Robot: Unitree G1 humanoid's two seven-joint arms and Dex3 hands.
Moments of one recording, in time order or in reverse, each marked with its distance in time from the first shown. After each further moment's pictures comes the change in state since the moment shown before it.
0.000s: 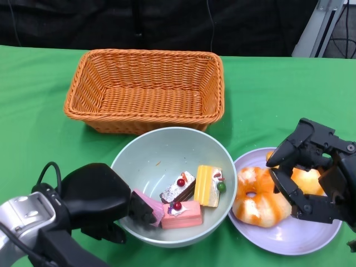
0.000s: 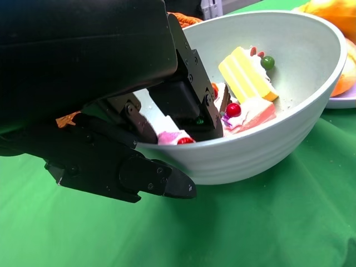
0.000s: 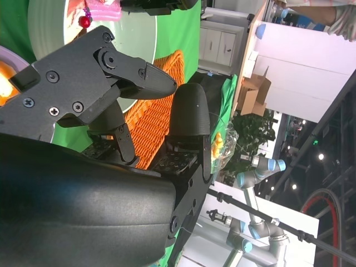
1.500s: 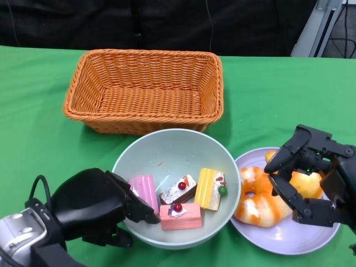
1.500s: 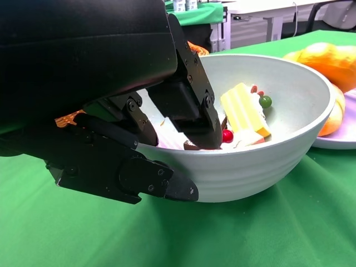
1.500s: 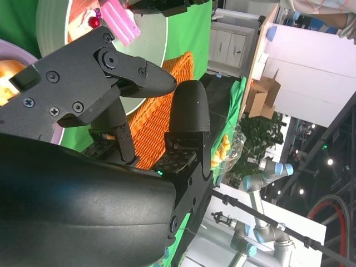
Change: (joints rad) left arm 0.075 -0.009 0.027 0.003 -0.028 -0.021 0.165; right arm 0.012 -0.010 -0.004 -0.004 -0.028 0.004 0.014
